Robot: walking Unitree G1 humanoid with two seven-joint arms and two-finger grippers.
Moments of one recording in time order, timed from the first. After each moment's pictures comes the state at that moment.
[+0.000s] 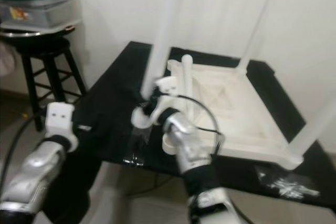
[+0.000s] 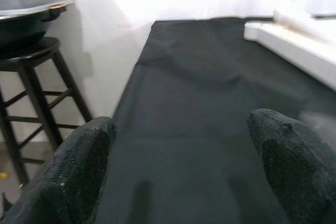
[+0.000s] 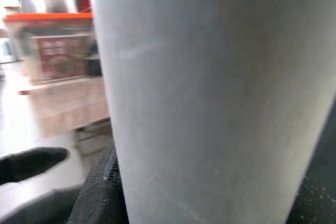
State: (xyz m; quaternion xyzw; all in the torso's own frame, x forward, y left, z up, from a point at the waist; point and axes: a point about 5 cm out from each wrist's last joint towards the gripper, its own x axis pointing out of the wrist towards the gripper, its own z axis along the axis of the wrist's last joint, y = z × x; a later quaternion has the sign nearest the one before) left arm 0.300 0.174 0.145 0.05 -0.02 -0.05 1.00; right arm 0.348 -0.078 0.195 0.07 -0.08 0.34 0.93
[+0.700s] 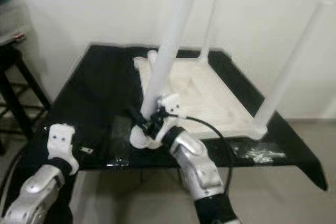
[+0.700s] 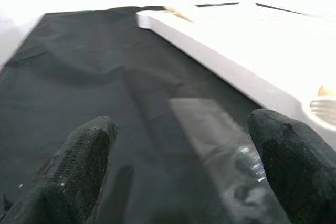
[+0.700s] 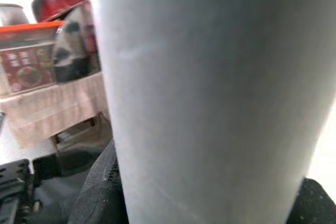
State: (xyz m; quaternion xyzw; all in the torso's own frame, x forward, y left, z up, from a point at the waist) left arm 0.261 0.167 0.122 0.01 -0.01 -0.10 1.00; right arm 0.302 -0.089 0.166 0.10 -0.05 0.38 0.92
